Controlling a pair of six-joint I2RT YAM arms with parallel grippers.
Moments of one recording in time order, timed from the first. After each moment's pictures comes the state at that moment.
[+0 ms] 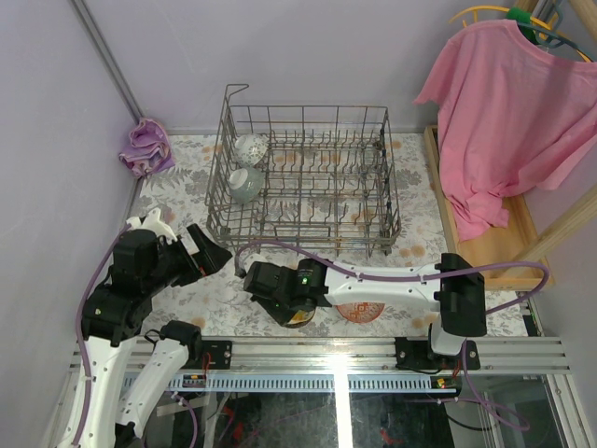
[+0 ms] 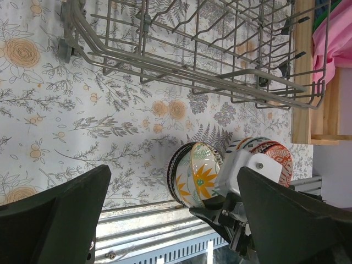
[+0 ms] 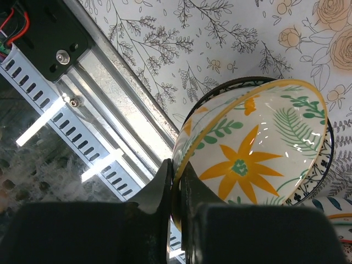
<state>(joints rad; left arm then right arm) -0.21 0.55 0.98 -1.04 0.22 -0.61 1.38 1.74 1.41 -0.76 0.07 0.46</state>
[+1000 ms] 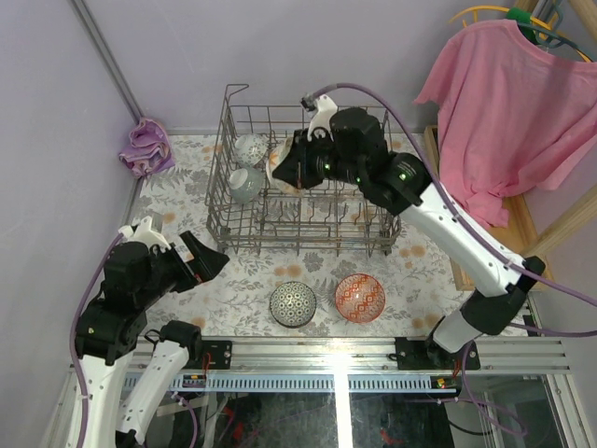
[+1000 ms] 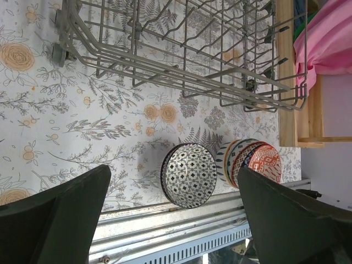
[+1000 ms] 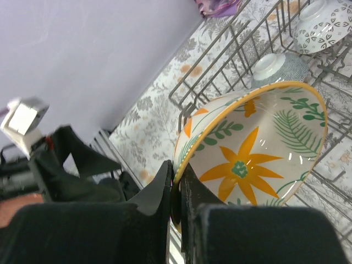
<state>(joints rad) -0.21 0.47 0.97 -1.04 0.22 -0.63 0.89 1.56 1.89 -0.68 -0.13 0.44</state>
